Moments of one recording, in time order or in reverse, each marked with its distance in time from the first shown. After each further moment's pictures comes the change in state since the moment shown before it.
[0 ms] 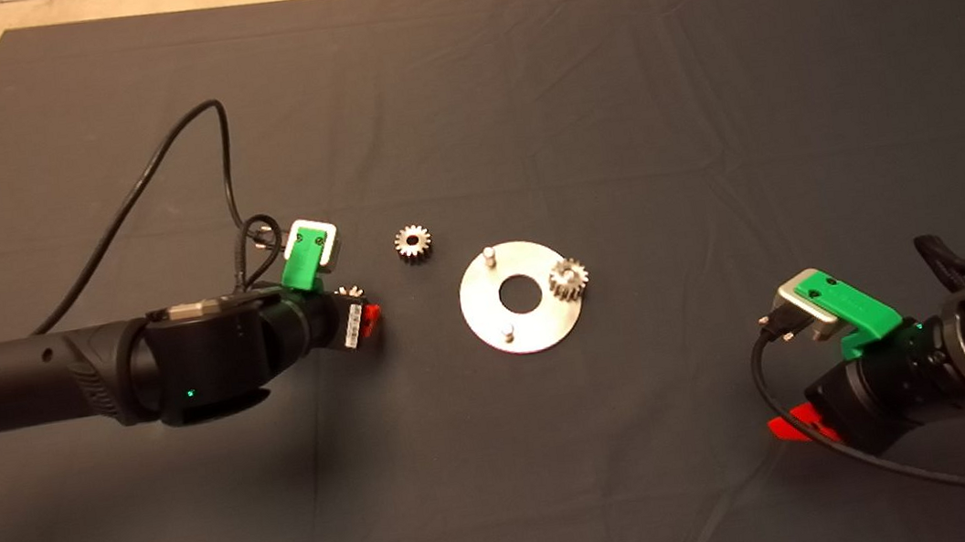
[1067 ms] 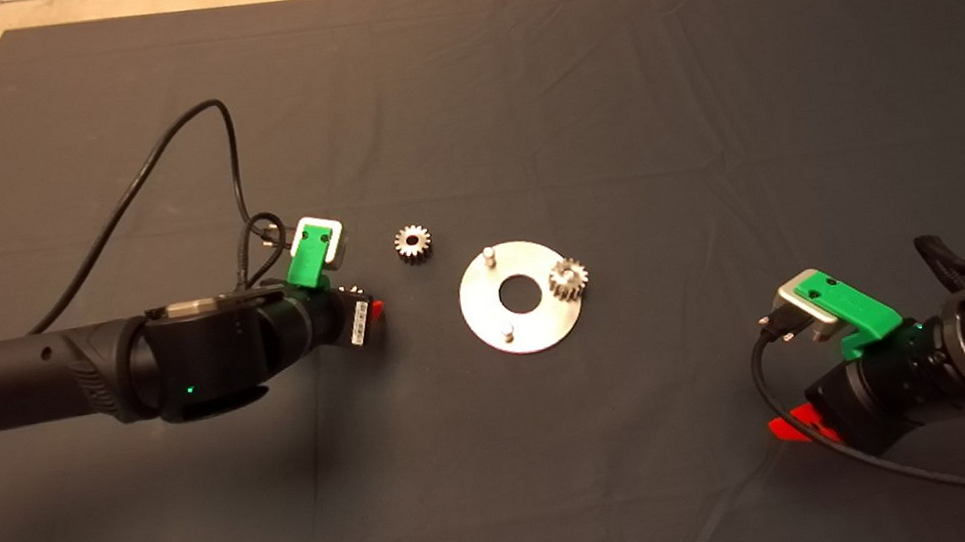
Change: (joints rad) left arm 0.000 -0.003 -0.008 0.000 -0.062 -0.003; right arm 0.000 0.000 0.000 0.000 0.000 0.000
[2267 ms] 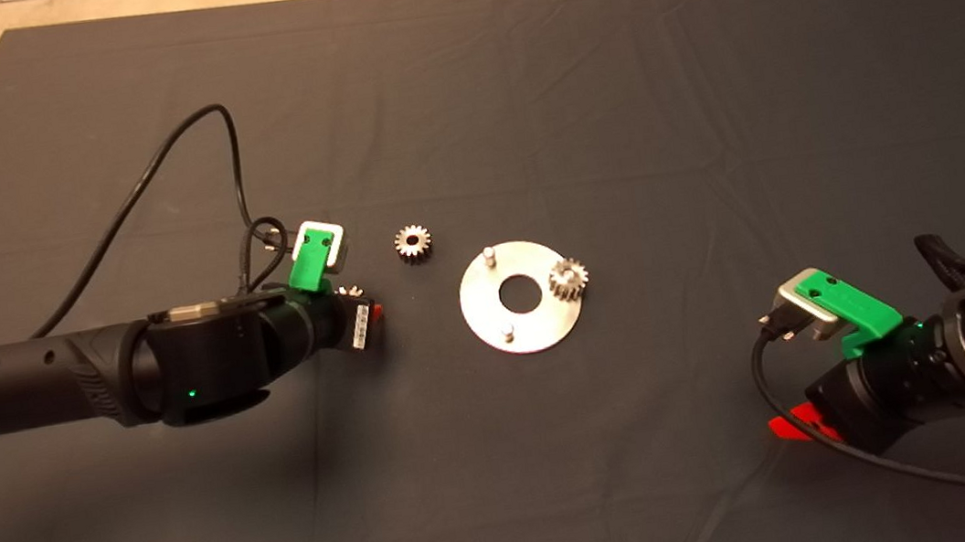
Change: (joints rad) left arm 0.008 0.001 0.000 0.002 -0.001 0.000; right arm 0.006 0.000 0.000 0.000 0.000 0.000
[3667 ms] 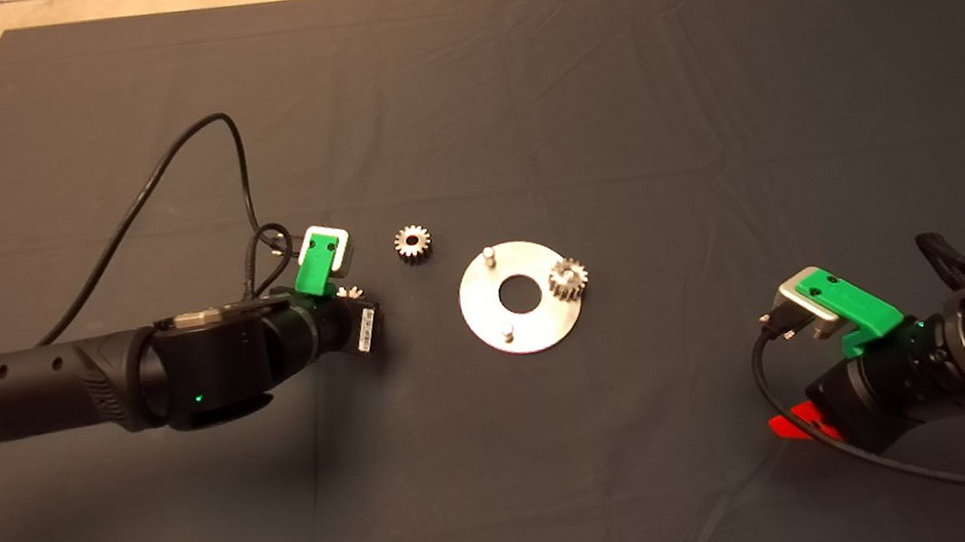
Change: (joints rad) left arm 0.022 0.000 -0.018 0.022 -0.052 -0.001; right arm 0.000 -0.001 0.001 0.000 0.000 0.000
